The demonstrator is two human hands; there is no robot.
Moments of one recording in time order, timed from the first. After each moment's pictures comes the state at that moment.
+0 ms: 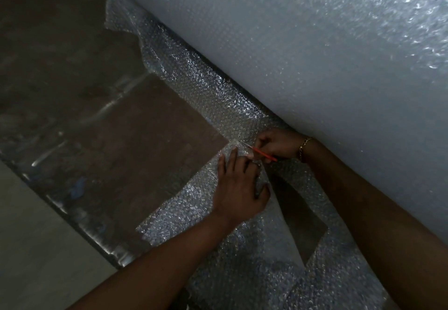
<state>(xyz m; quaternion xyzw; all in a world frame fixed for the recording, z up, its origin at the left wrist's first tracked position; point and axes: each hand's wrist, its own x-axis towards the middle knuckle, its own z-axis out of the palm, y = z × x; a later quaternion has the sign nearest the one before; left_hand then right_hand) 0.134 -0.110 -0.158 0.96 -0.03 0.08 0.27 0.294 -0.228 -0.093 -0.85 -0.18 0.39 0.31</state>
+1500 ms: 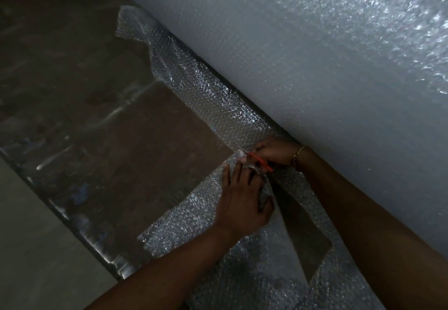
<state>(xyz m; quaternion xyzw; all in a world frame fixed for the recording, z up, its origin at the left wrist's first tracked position) 0.132 -0.109 -0.156 0.96 -0.03 0.08 0.27 0.301 -0.204 -0.098 -0.84 -0.14 0.42 0.32</state>
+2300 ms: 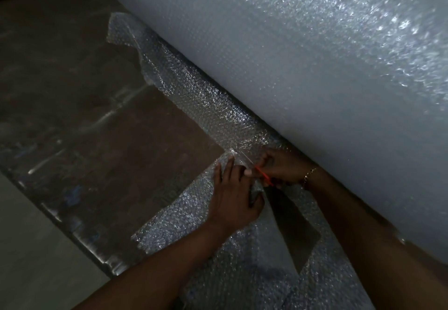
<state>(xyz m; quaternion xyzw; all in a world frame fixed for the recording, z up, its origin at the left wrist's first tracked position) 0.133 -0.110 -0.160 0.96 -0.04 0.08 0.26 0.247 -0.241 -0.059 -0.85 -0.10 0.39 0.35</state>
